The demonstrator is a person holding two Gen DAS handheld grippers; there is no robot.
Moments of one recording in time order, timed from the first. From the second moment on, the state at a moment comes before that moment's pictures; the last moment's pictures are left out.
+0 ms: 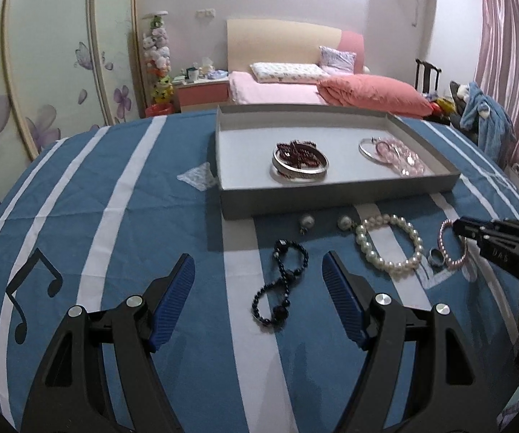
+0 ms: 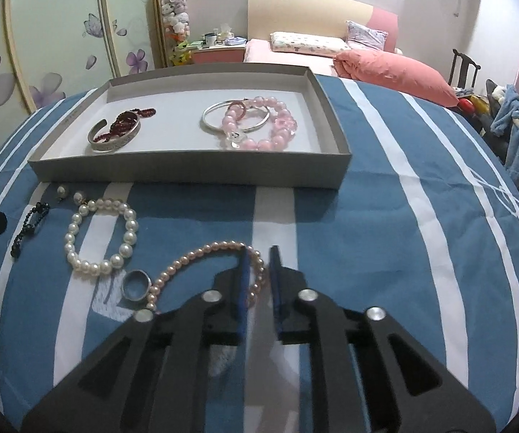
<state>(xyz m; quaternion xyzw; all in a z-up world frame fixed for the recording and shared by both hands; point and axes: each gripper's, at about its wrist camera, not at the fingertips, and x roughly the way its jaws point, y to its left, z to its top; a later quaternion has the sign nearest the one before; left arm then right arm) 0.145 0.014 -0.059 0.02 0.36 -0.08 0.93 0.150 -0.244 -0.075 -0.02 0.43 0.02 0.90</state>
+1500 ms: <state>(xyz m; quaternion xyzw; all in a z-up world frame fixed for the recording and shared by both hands) 0.167 0.009 -0.079 0.02 0.43 -0.07 0.90 0.149 -0.250 -0.075 0.01 0.43 0.03 0.90</state>
